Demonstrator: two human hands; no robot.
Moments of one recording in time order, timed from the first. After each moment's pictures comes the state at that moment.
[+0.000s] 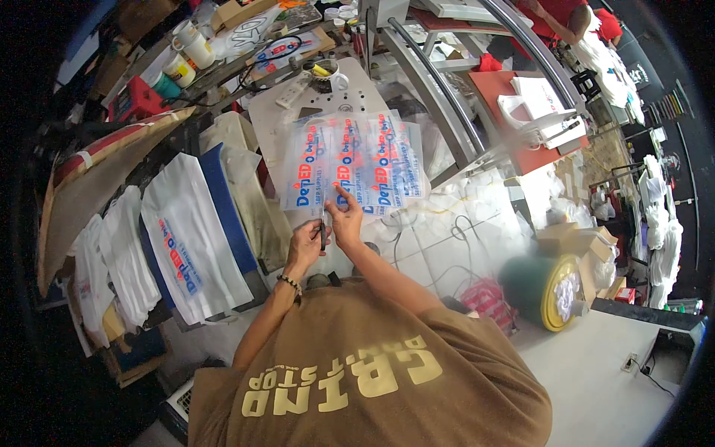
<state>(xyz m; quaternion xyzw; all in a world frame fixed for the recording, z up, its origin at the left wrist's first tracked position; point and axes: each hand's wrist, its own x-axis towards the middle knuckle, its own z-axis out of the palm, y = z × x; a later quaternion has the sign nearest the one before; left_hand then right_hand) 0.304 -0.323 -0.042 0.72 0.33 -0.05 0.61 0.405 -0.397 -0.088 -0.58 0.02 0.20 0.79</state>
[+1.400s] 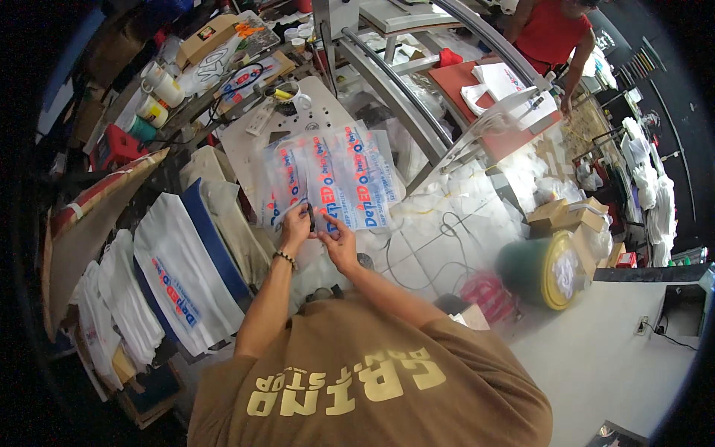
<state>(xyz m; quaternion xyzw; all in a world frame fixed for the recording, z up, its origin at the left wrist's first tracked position) 0.390 -0.298 -0.073 0.71 0.31 0.03 0.63 0.393 -0.443 -0.093 -0.62 -0.06 0.22 0.75</state>
